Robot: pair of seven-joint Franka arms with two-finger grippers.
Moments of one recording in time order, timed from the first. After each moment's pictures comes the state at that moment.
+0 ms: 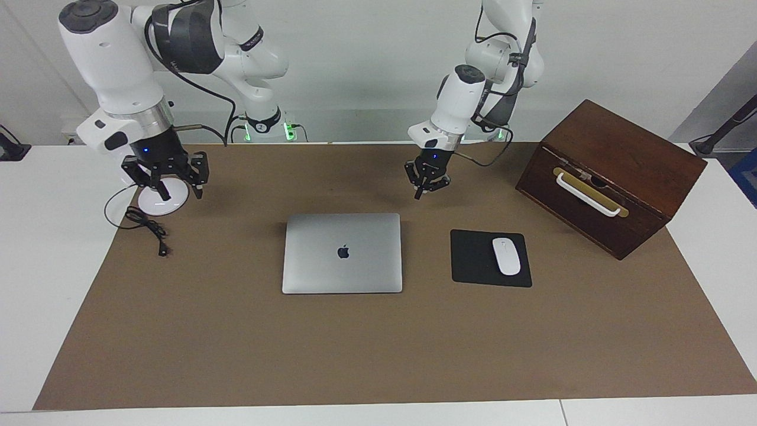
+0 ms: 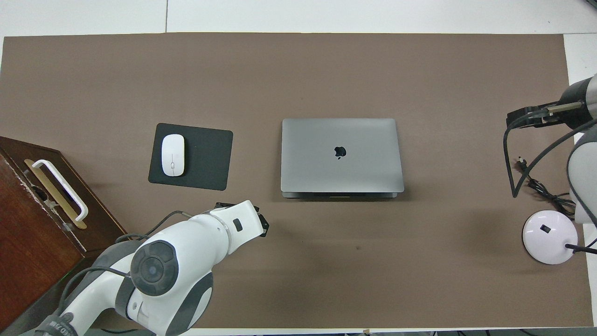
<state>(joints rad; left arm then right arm) -0.68 -0.19 0.04 -2.49 -0.18 2.57 -0.06 -0.04 0.01 0.03 -1.68 -0.04 1.80 -0.08</state>
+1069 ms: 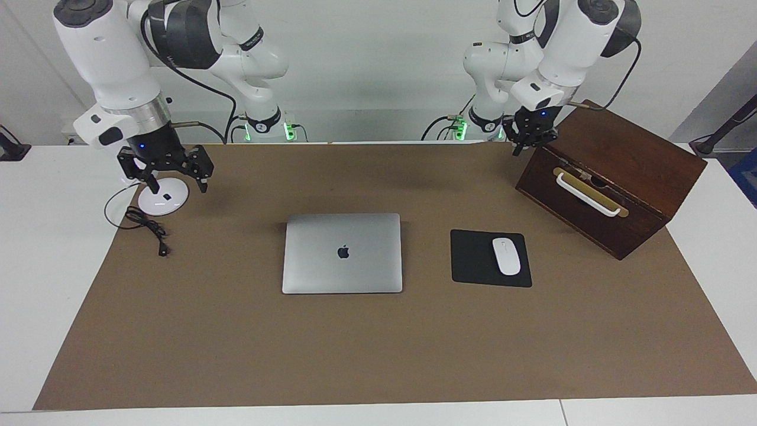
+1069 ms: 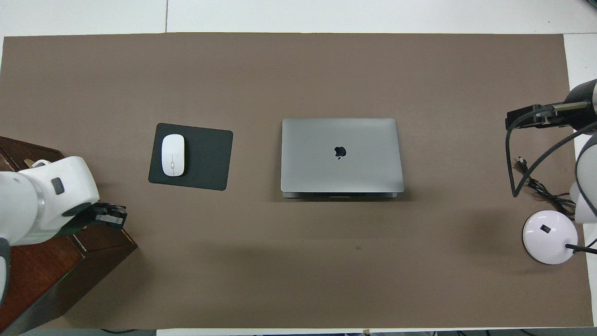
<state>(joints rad) -0.24 -0.36 0.05 -2.12 -0.05 1.78 0.16 -0.04 0.01 0.03 -1.68 -0.03 1.78 -0.03</state>
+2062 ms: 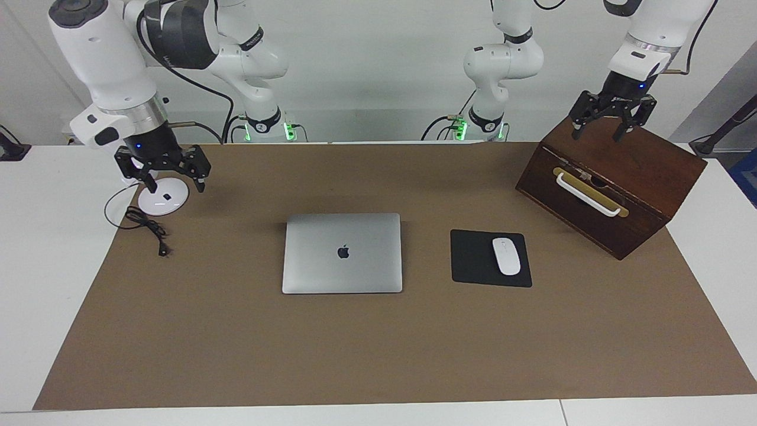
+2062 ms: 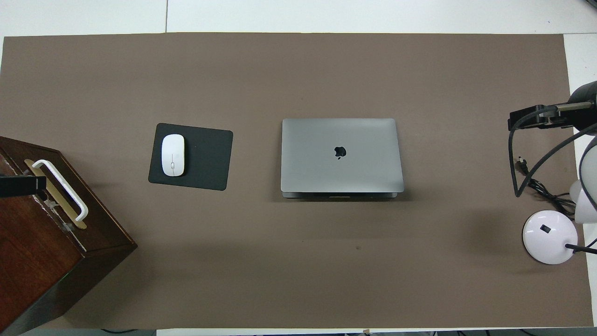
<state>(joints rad) -0.01 -0.31 0.05 -1.92 -0.05 1.77 0.17 -0.05 0.00 0.03 -1.68 -0.03 1.78 -0.03</state>
